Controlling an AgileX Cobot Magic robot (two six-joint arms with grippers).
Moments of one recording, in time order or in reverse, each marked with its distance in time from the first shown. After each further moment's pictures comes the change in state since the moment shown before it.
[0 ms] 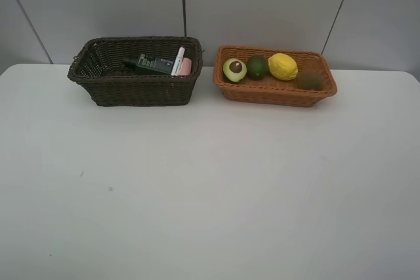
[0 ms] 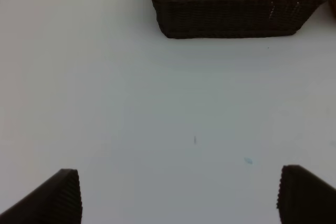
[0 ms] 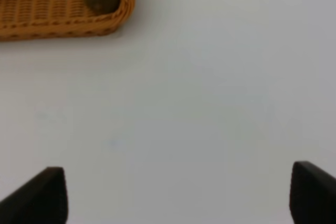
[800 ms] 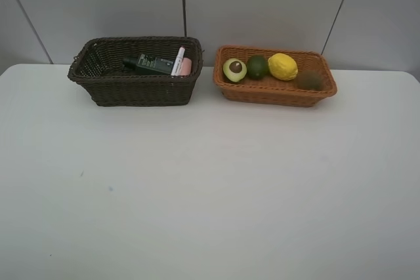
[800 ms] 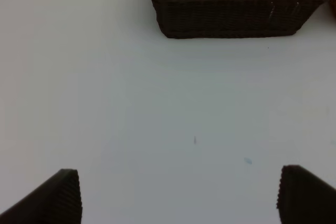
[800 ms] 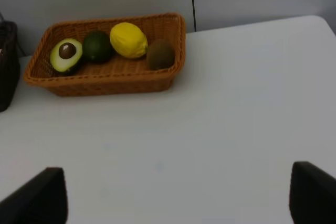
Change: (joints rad) left arm 0.000 0.000 0.000 0.000 0.000 0.000; right arm 0.000 -0.647 0.024 0.086 0.201 -0.064
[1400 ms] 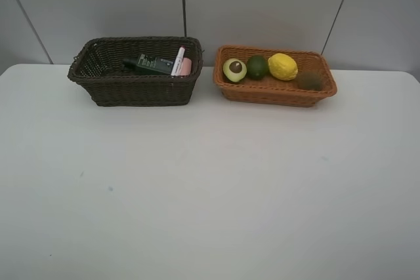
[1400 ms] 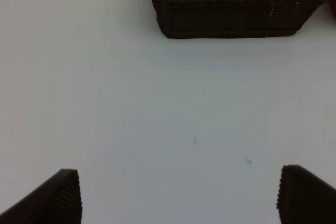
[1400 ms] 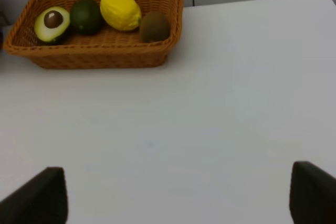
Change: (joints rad) left arm 0.000 0.000 0.000 0.000 0.000 0.000; right arm 0.000 -0.012 0.166 0.001 -0.083 -0.038
